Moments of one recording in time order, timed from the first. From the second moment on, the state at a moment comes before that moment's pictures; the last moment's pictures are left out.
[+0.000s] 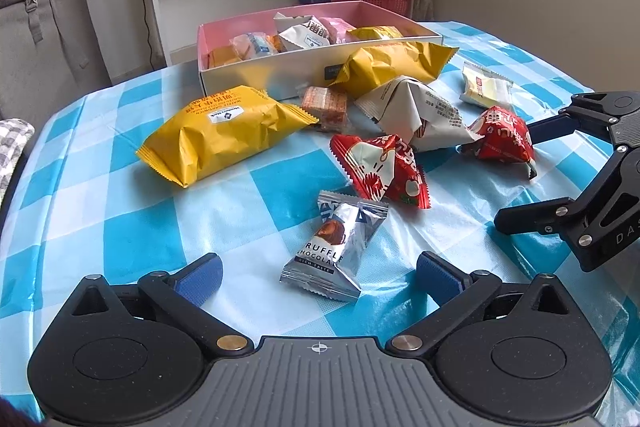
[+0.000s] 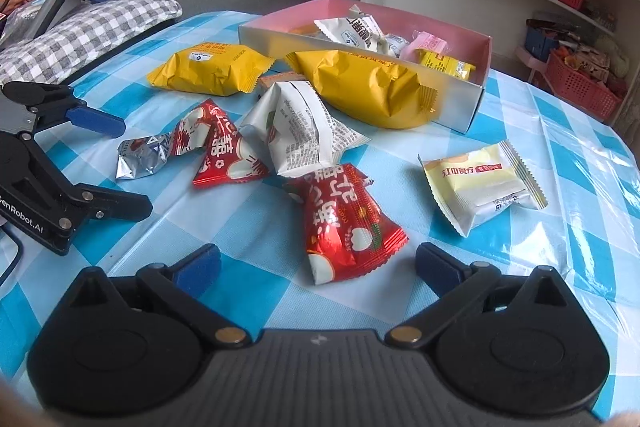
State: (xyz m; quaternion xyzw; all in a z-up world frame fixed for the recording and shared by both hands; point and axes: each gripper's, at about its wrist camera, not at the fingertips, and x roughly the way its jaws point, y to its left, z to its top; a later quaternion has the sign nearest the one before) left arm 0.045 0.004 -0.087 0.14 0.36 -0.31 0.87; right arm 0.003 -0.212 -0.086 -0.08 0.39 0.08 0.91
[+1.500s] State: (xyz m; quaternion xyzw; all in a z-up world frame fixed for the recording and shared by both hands) left arm 0.043 -0.008 -0.044 0.10 0.42 -0.31 0.85; right arm 0.026 -0.205 -0.047 -0.08 0.41 0.06 0.90
